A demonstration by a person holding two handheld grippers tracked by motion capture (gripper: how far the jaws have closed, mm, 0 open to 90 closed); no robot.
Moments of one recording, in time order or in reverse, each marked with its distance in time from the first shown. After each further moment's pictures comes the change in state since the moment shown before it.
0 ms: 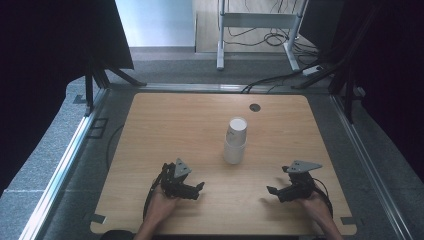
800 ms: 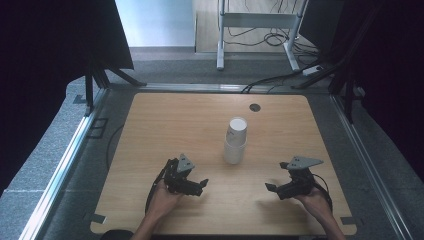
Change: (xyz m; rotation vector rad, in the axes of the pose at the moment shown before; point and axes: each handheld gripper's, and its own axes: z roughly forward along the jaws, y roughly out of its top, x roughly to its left) left arm 0.000 0.018 0.002 -0.004 -0.043 0.003; right arm 0.002 0.019 -0.007 -0.039 0.050 -0.011
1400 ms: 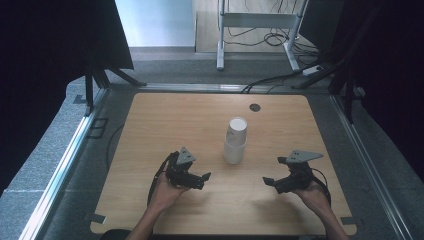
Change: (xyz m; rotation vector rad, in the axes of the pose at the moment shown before) left arm 0.008 0.020 0.000 -0.045 -0.047 -0.017; right arm 0.000 0.021 -0.001 -0.038 0.011 0.022
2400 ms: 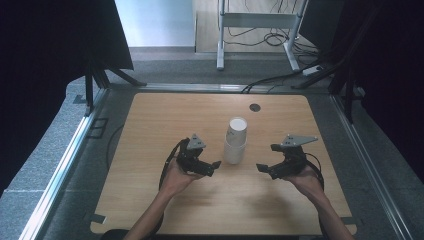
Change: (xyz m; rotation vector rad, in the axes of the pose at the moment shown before) left arm 0.005 0.041 0.026 -0.025 -0.065 0.030; right arm -0.007 0.046 0.009 -0.030 0.049 0.008
